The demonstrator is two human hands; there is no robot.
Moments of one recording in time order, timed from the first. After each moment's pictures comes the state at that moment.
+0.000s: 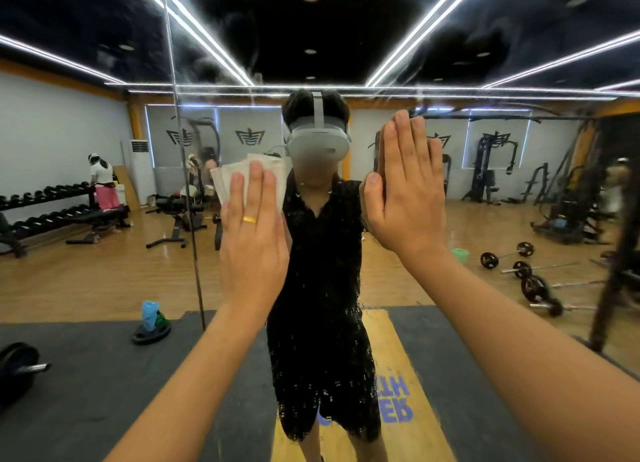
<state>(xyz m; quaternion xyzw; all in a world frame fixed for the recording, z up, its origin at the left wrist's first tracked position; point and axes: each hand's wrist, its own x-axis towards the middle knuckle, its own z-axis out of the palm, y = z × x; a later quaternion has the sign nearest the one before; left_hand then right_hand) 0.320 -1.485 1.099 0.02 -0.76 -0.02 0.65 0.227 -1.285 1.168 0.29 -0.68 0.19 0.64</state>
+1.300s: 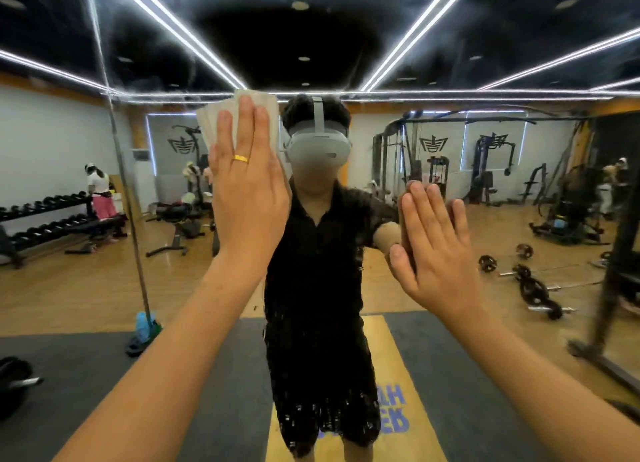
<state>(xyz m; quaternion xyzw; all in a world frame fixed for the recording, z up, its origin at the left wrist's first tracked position) 0.298 -1.424 1.195 0.02 -0.74 -0.08 0.67 0.186 -1.179 1.113 0.32 -0.68 0.10 0.65</state>
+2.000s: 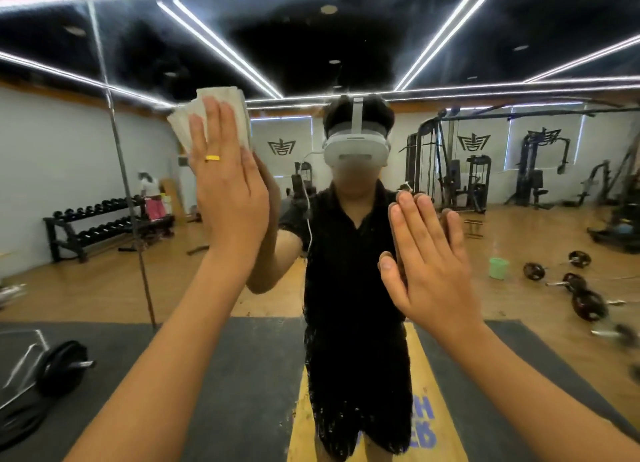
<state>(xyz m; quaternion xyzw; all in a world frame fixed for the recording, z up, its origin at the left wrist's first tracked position) 0.301 -1.407 1.218 0.08 -0.69 -0.12 0.71 0.181 -1.179 1.112 0.33 -0.68 0.12 0.64</state>
